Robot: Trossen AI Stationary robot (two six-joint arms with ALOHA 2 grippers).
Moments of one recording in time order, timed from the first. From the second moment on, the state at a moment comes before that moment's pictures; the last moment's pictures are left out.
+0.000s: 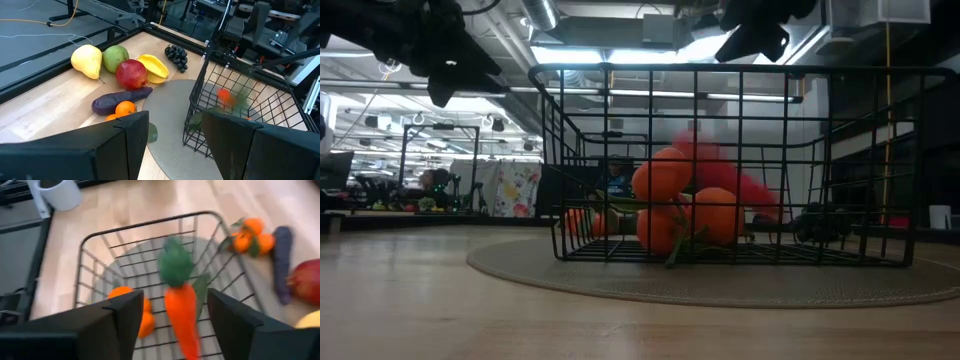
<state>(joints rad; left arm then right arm) 0.15 0.33 0.37 -0.22 -0.17 -0.33 0.21 1.32 1.07 -0.45 0.15 0.36</state>
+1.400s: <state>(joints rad) 0.15 0.33 0.37 -0.22 -0.17 -0.34 -0.16 1.17 0.91 -1.07 0.65 0.68</state>
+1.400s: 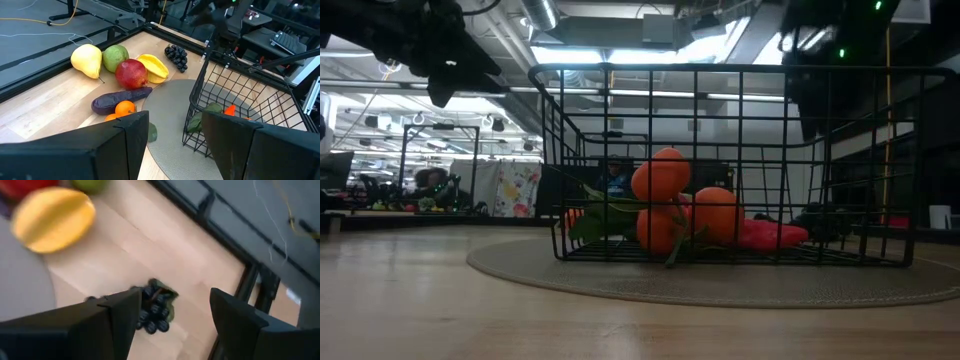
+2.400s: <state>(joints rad) 0.15 0.33 0.37 -0.22 -0.17 -0.34 -0.37 1.17 0.47 -0.44 0.37 0.76</state>
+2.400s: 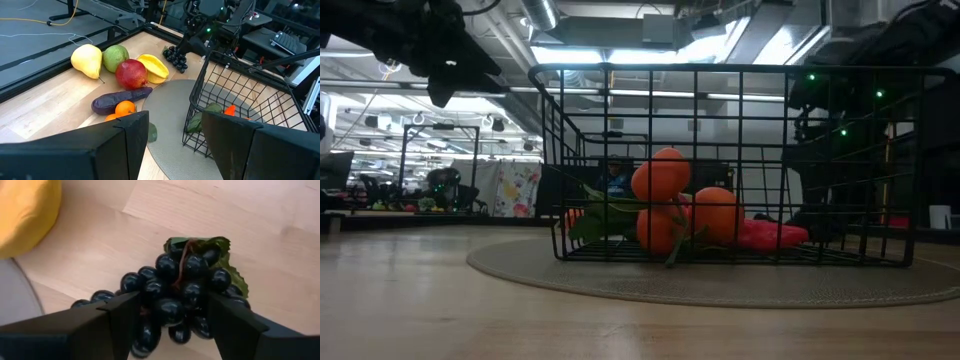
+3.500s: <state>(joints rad) 0.15 0.33 0.37 -0.22 -0.18 -0.33 -0.31 1.14 0.64 -0.32 0.43 0.42</state>
